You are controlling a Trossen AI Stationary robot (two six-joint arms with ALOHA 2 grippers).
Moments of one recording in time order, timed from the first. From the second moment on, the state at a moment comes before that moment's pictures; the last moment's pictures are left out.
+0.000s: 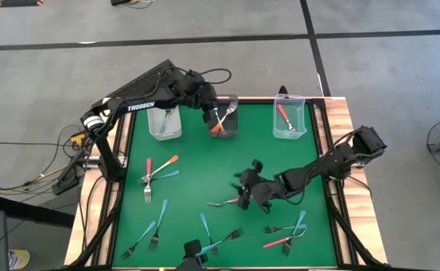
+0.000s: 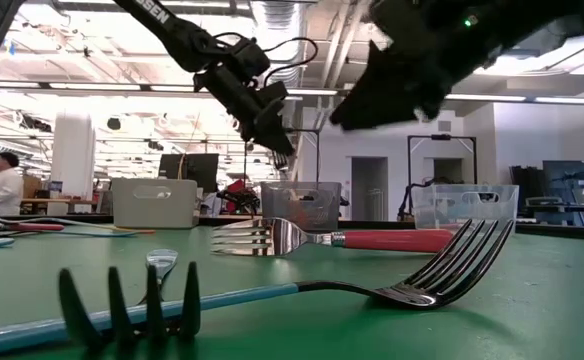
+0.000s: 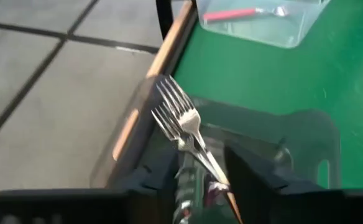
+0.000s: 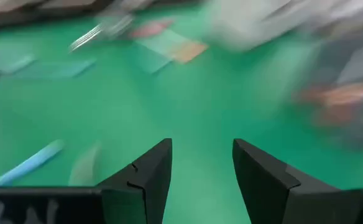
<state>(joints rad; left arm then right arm) 0.64 1.79 1.32 -0.21 0.18 0.27 0.37 1.63 0.85 0.14 0.64 0.45</state>
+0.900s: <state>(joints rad) 0.24 1.16 0.88 -0.04 0.09 0.12 0.35 1.82 0.86 0.21 0.26 0.49</state>
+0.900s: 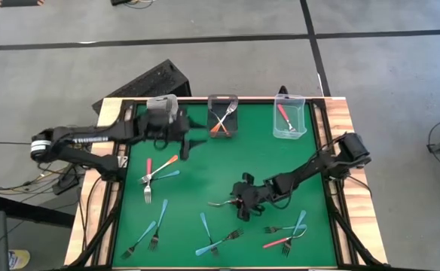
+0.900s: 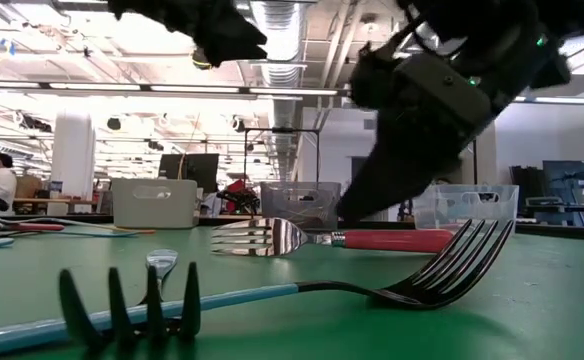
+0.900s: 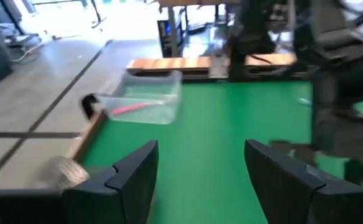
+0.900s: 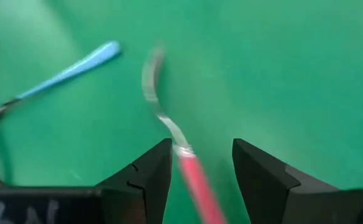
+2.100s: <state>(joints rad) -0.23 1.09 0.49 0.21 -0.67 -0.22 -0.02 1.24 0.76 -0.60 0.92 0.75</state>
